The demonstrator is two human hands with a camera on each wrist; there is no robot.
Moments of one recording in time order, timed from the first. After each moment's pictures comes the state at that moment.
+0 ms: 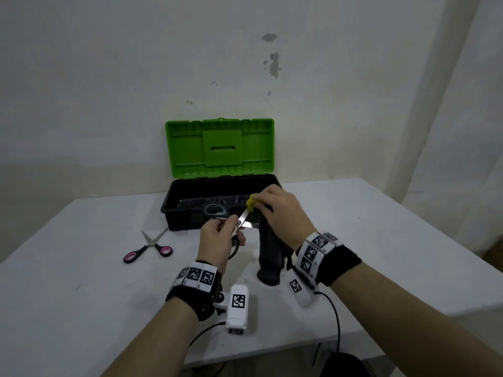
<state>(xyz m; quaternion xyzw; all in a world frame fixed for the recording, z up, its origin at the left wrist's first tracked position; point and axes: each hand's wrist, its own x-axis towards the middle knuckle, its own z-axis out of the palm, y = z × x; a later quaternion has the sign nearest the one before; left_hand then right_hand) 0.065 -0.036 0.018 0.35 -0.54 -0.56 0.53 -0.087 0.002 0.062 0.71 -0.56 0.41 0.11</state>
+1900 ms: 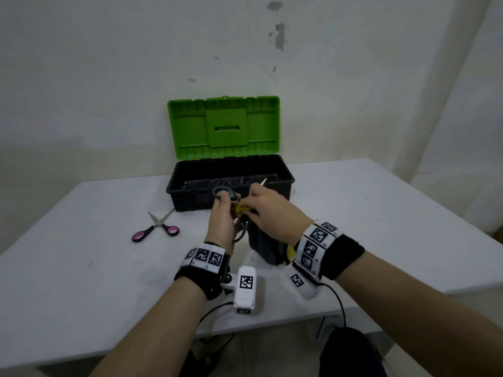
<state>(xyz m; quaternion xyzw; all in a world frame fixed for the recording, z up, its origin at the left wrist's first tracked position) 0.065 -0.038 0.011 0.36 -0.45 -0.65 0.50 -0.050 0.023 0.059 0.78 -0.58 0.21 0.03</state>
